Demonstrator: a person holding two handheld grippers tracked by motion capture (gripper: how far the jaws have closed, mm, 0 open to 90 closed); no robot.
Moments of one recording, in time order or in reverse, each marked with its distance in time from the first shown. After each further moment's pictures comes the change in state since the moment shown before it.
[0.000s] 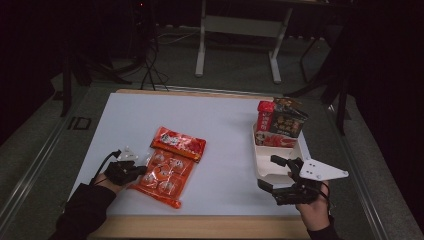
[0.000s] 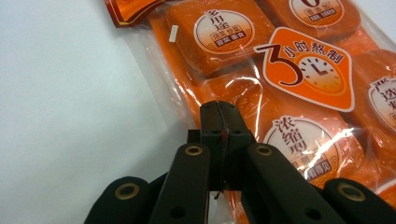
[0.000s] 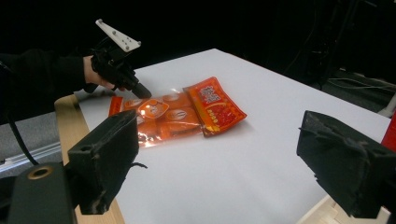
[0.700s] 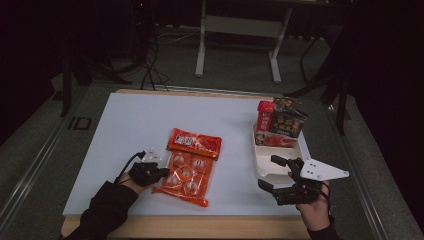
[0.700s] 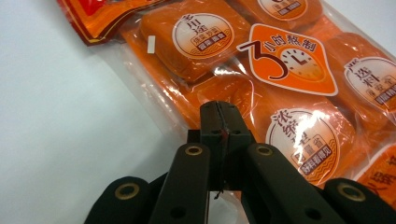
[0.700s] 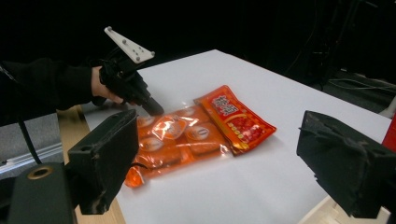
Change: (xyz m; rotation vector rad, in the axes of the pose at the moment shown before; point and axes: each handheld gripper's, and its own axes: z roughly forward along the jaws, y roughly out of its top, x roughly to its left) left arm -0.045 0.030 0.033 -0.021 -0.106 0.051; right arm 0.000 0.000 -0.001 -0.006 0.004 0.002
